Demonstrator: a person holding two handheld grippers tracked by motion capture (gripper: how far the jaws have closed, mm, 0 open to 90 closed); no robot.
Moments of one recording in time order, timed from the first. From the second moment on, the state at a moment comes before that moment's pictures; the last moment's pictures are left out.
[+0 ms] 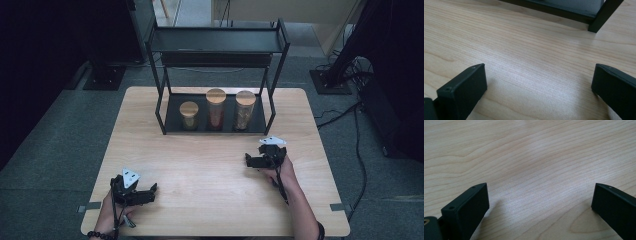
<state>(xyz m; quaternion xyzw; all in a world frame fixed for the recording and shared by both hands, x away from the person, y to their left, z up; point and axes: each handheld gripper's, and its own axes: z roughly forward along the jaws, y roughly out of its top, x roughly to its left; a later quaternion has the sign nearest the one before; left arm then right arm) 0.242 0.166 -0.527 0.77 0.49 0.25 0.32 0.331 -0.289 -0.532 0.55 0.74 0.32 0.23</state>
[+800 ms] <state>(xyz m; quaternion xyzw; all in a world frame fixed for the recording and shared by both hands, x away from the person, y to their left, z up) 0.244 0.168 -0.527 0.77 0.49 0.24 0.32 0.312 -0.304 -0.533 0.55 0.74 0.32 0.23</state>
